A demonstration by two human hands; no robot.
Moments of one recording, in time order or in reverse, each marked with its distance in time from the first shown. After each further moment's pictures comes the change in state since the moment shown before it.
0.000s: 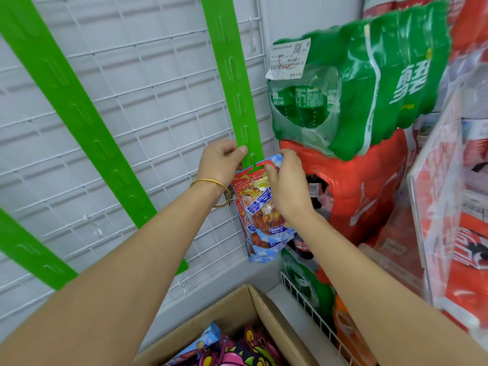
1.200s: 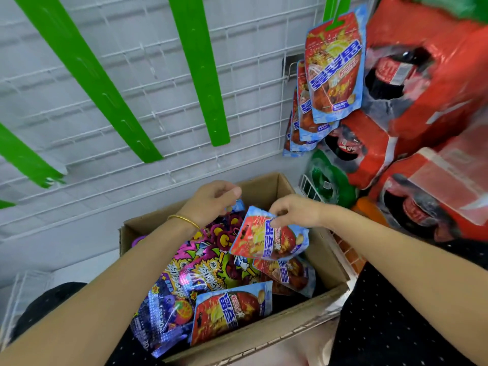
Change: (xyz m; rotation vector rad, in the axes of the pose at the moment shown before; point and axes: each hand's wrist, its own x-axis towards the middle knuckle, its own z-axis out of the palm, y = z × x) left_hand -0.235 -0.139 -0.080 -0.001 -0.250 -0.592; right_hand -0.173 0.081 0.063 -0.139 -1.375 0.051
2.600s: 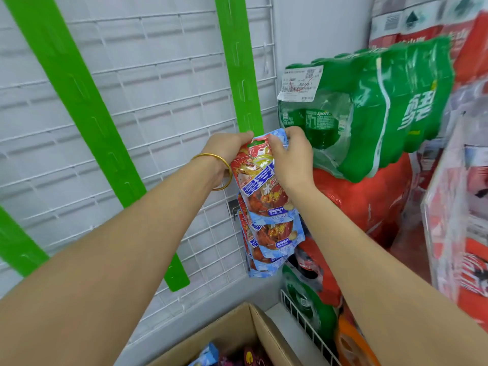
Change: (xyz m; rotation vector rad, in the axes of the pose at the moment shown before) left_hand 0.120 0.307 0.014 -0.150 0.128 0.327; right_hand -0.043 -0.103 -0.239 0.249 1.580 -0.271
